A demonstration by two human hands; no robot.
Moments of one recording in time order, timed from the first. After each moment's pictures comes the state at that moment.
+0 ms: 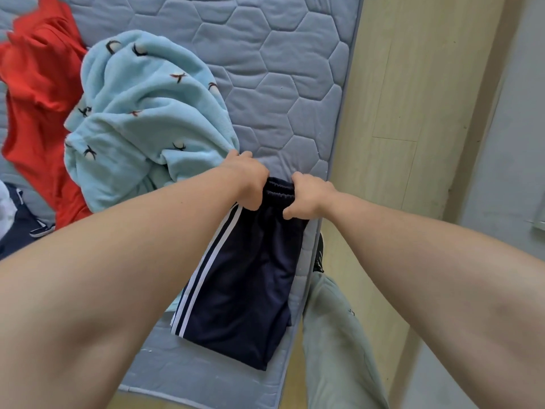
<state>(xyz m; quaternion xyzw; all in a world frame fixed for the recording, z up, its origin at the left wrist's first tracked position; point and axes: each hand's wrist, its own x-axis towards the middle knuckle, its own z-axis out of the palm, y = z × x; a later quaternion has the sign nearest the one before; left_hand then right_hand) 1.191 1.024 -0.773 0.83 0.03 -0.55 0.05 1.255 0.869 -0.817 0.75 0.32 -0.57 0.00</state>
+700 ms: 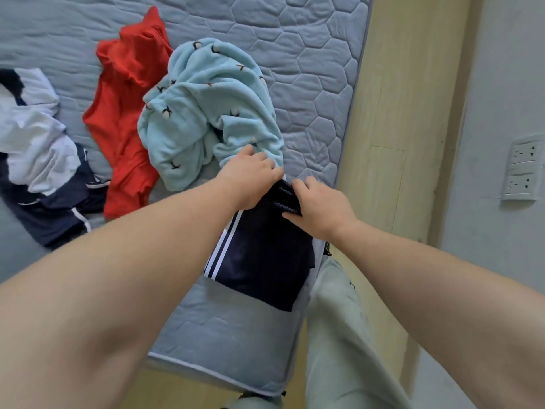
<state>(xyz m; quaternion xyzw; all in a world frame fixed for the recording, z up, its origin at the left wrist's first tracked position) 1.024 0.985 -0.635 0.95 -0.06 -0.28 -0.06 1.100 0.800 -0.676 0.83 0.49 -0.26 -0.05</state>
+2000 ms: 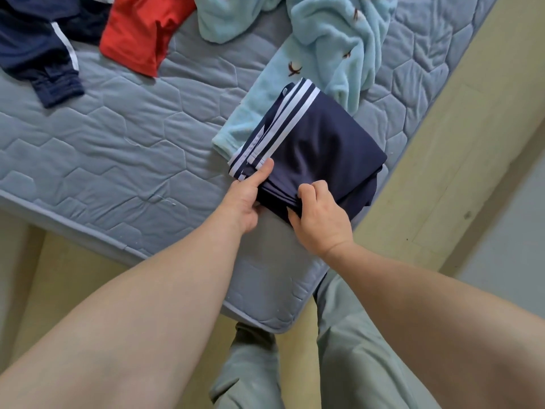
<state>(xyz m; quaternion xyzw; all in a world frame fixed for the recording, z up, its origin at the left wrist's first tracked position) 0.766 0.859 -0.802 0.16 0.67 0.05 0.72 0.867 0.727 -0.799 0.82 0.47 -0.33 -0.09</state>
